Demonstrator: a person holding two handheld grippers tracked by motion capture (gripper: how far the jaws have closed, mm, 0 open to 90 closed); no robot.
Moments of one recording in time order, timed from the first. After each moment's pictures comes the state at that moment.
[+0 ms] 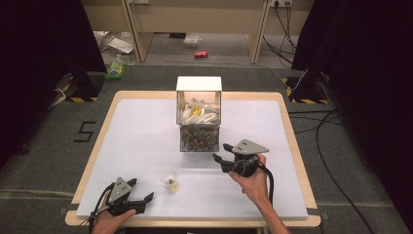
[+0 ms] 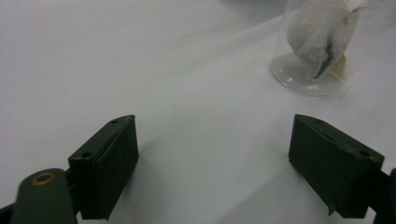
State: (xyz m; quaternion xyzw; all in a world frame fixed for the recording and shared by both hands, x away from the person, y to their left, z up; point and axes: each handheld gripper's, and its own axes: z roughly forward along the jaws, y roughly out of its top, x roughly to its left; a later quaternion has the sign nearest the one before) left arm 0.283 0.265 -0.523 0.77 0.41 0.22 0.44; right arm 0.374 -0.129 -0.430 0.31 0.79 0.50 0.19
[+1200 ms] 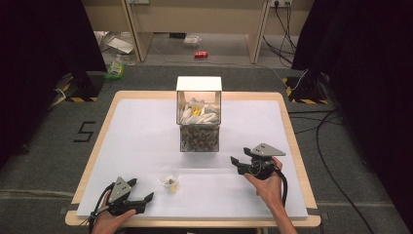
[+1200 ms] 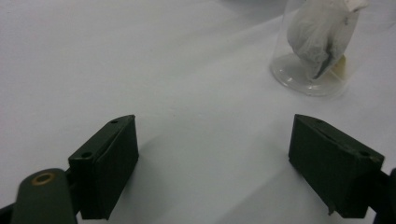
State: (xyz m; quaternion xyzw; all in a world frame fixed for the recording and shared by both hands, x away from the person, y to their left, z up) left arm 0.283 0.265 -0.523 0.77 0.41 0.22 0.44; right arm 0.378 -0.178 -0.457 0.39 0.77 0.46 0.20
